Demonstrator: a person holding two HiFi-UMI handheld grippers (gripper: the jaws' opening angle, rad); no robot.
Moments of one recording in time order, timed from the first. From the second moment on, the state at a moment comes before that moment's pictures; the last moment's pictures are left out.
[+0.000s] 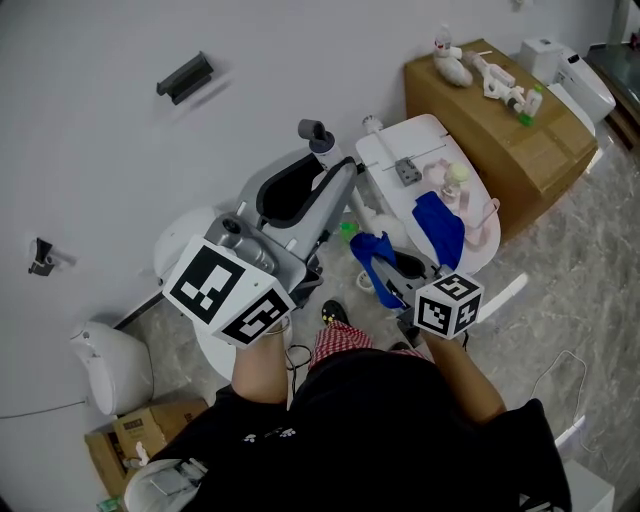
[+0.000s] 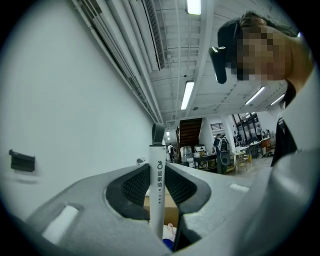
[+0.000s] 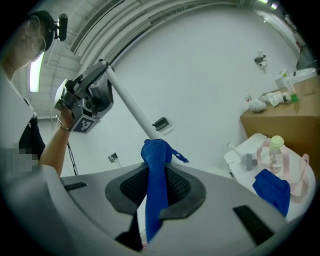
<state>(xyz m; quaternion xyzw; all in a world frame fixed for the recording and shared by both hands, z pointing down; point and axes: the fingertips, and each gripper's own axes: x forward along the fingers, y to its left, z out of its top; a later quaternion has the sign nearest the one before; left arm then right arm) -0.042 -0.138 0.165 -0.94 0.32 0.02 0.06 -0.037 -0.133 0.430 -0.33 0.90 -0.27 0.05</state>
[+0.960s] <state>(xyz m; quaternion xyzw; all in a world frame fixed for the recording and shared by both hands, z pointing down) -0.049 -0.140 0.165 -0.94 0.32 0.02 0.06 0.001 -0.105 0.262 -0.26 0.93 -0.15 0.21</state>
